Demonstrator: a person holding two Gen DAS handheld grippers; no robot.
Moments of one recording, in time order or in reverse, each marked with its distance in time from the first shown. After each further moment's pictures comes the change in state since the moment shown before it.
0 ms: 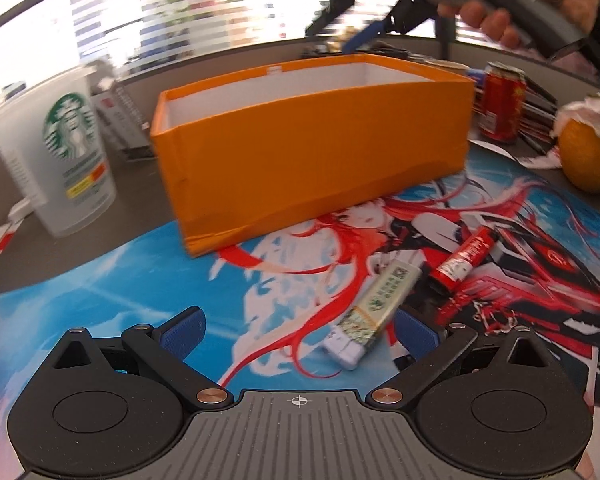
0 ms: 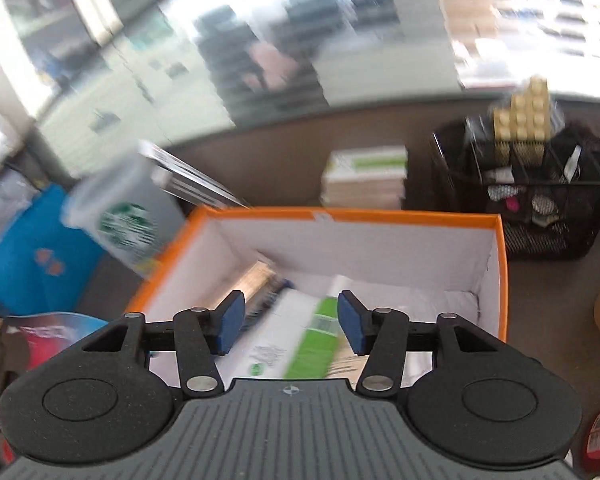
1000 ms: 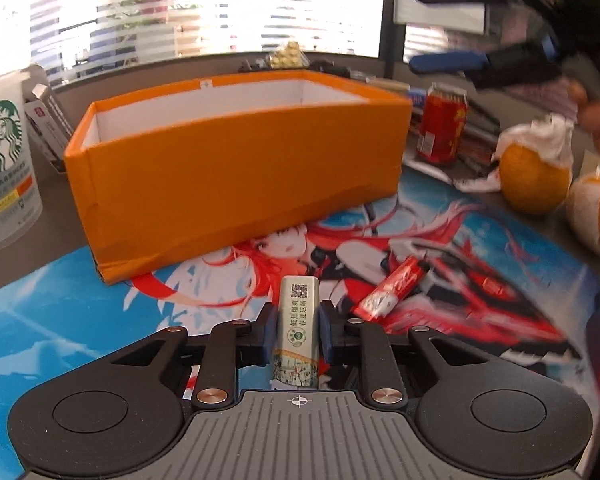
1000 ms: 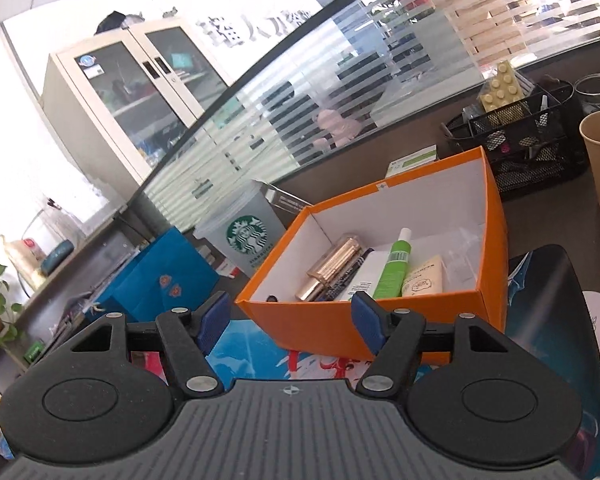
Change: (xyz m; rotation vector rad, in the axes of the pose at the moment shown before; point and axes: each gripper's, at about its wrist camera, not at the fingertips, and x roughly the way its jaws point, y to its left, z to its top) left arm 0.005 -0.013 0.014 -0.032 -0.066 -0.197; right arm -0.113 -0.006 -0.116 0.134 -0.218 0.278
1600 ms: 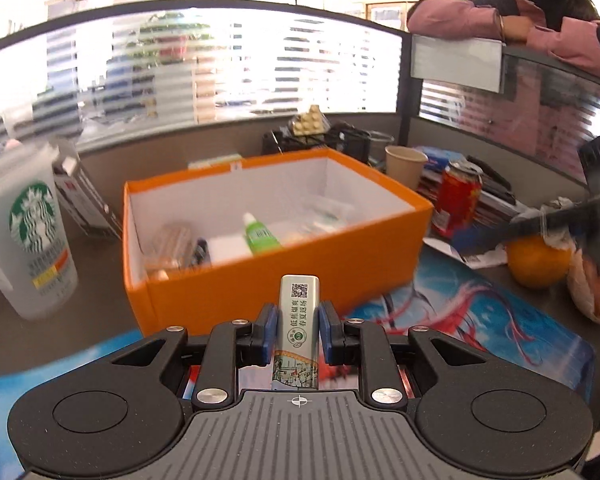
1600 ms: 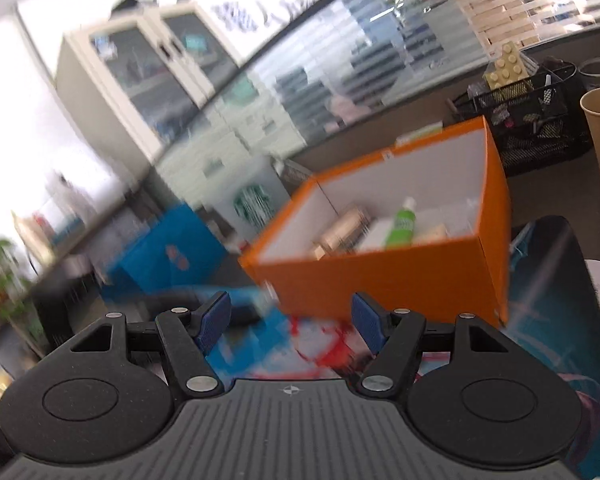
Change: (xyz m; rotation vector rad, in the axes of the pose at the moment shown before) left arm -0.031 0.023 0.068 -0.009 -0.084 0.036; right arm -0.002 -0.003 -0.034 -0.066 0.072 0.000
